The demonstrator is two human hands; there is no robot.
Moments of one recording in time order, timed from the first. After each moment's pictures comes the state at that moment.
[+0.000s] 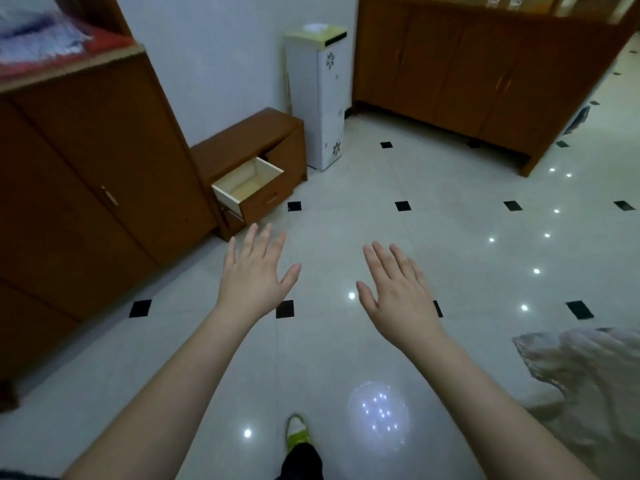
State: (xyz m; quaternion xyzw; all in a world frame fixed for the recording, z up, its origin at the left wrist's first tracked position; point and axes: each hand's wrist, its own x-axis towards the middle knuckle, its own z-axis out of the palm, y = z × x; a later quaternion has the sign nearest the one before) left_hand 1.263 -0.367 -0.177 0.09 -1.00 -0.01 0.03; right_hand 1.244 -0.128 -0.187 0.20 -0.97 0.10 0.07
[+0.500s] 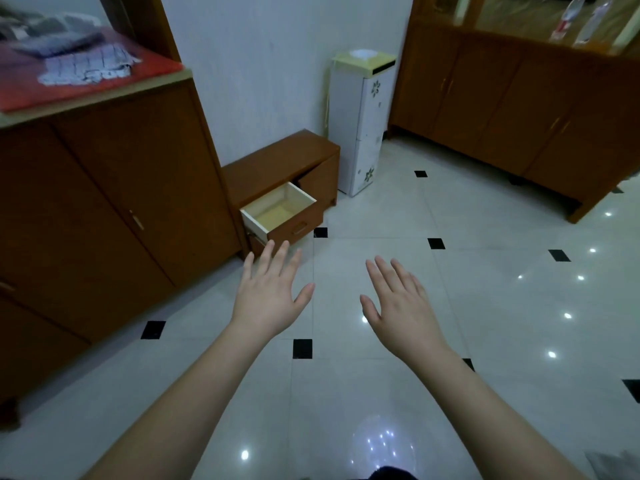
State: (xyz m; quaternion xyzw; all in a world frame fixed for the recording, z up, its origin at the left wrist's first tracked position) left_hand 1.136 -0.479 -0.175 0.11 -0.99 0.00 0.02; right_hand 1.086 -0.255 -0.181 0.26 -0.96 0.08 0.02
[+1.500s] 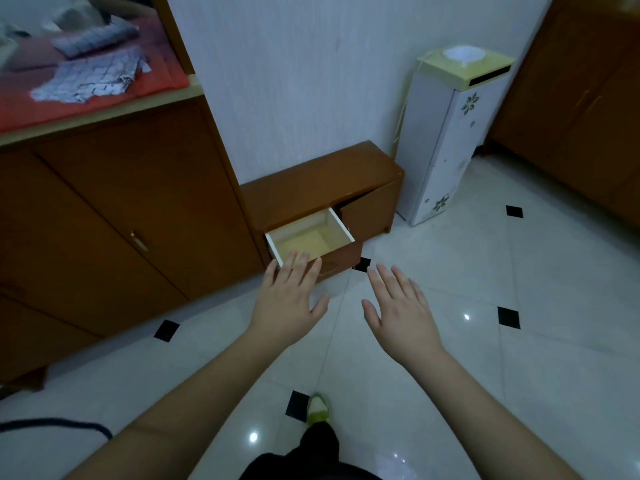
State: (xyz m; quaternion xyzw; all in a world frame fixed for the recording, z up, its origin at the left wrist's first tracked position) left_hand 0.796 -0.521 -0.212 0.21 -0.98 0.02 -0.03; right_hand 0.687 -0.340 -0.226 0.39 -0.91 0.10 -0.02
